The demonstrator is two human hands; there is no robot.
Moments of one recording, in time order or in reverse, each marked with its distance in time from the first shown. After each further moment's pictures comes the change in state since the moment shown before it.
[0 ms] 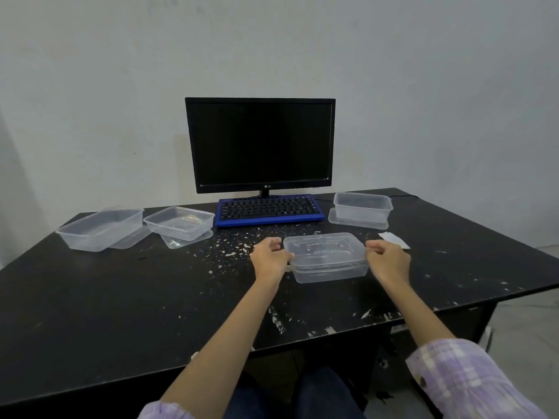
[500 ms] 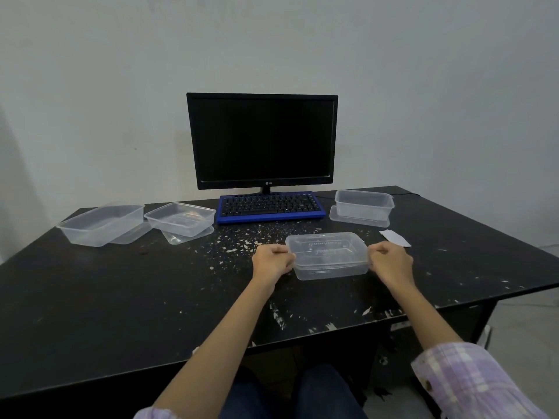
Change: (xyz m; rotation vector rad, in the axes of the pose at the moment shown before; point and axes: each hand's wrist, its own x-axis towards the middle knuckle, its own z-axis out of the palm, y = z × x) left_hand 0.003 -0.010 -0.005 -0.065 -0.165 -0.135; right_hand 0.002 0.008 -0.002 0.024 -0.077 0.061
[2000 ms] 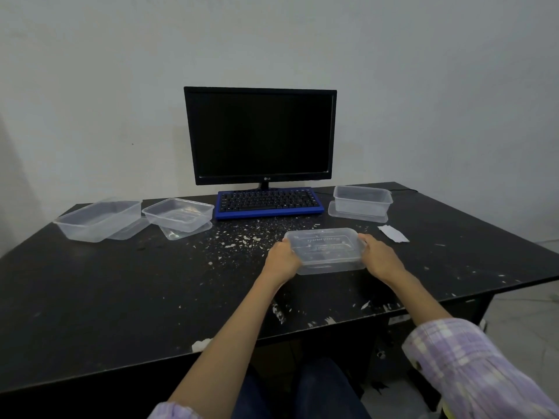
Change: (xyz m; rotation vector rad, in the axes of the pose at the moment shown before) left_hand -0.005 0.003 0.012 0.657 -0.163 0.253; right_hand 0.016 0.004 0.006 -0.457 -0.262 -0.194
